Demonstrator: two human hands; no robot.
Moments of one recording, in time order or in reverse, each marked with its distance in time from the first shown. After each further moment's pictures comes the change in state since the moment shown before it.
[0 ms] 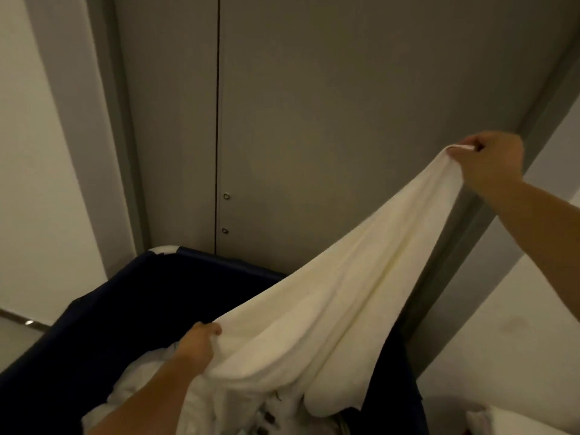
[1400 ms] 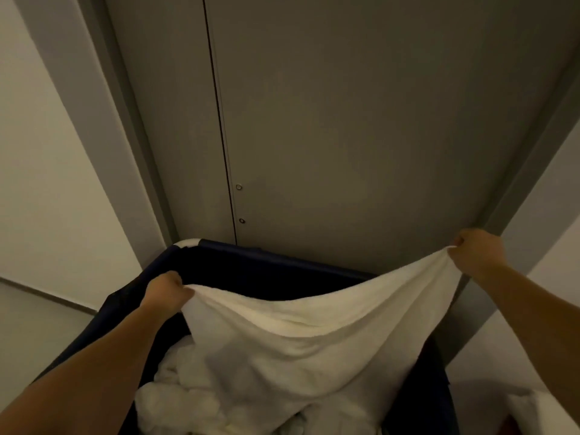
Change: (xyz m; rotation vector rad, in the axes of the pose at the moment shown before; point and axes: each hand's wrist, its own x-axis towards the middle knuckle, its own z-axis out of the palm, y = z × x) left_hand 0.003 0.011 -0.133 -0.104 0.168 -0.252; right_hand -0.091 0.174 0.080 -0.353 -0.525 0.298
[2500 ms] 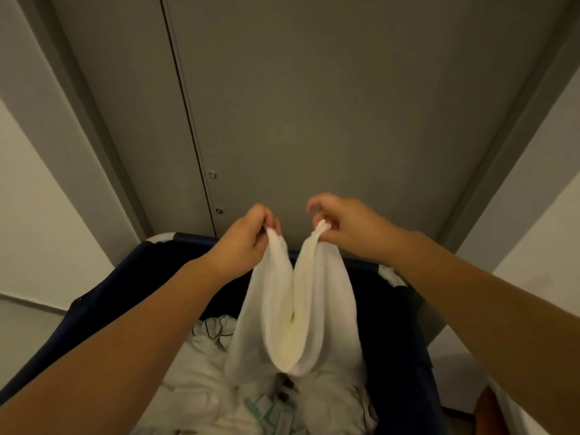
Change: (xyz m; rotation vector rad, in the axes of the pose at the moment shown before) left_hand -0.040 0.175 0.026 -0.307 -0.108 0.942; right_hand -0.061 -0.144 0.006 0.345 -0.344 -0.870
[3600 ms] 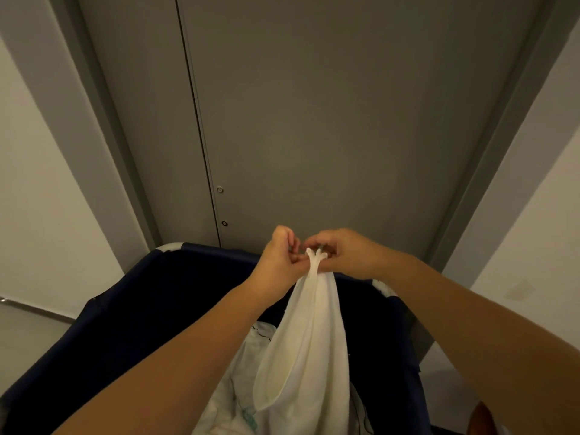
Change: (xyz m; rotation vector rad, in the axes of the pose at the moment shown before) left_hand -0.024 0.079 0.057 -0.465 0.119 -0.240; right_hand -0.044 -0.013 0.001 0.158 -0.151 0.078
